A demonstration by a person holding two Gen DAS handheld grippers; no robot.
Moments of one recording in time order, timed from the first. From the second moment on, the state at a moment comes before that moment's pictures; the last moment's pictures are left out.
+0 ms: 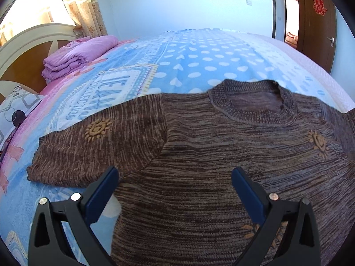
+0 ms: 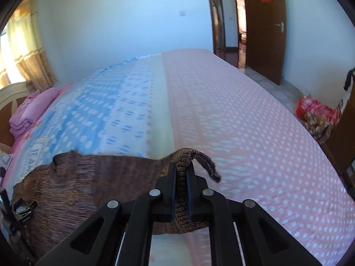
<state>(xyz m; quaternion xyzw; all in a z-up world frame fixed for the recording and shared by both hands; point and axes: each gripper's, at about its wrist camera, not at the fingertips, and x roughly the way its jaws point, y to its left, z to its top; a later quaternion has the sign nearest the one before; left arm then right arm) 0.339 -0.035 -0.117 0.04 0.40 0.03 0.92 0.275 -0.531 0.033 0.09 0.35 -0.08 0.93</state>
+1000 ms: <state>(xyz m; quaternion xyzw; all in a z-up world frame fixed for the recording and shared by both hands) 0.329 0.006 -0.133 -0.01 0.41 0.01 0.91 0.385 -0.177 -0.081 0.04 0.46 0.18 0.87</state>
